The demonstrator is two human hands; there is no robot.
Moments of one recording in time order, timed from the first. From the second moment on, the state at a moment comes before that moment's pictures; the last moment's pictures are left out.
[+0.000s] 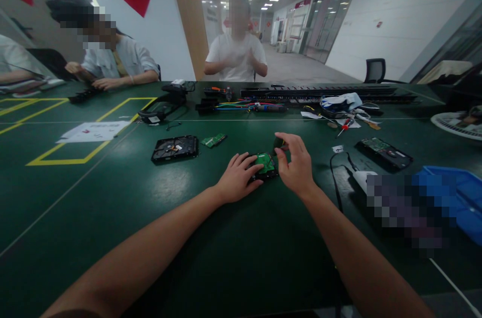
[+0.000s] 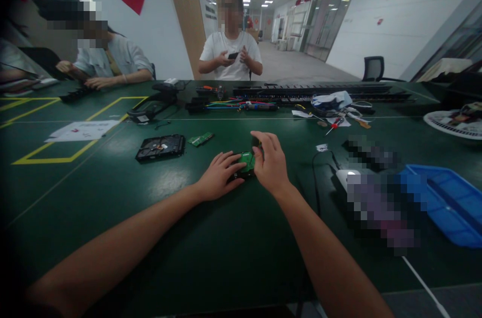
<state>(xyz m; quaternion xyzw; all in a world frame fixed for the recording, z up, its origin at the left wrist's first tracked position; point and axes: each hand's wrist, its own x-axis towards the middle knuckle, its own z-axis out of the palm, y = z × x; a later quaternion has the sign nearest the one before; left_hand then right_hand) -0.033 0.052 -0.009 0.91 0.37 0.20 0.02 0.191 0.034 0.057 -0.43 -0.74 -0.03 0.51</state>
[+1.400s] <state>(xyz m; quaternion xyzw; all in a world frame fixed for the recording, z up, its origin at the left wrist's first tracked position) -0.033 0.052 -0.009 0.91 0.37 0.19 0.03 0.187 0.034 0.050 -0.43 -0.74 -0.01 0.52</state>
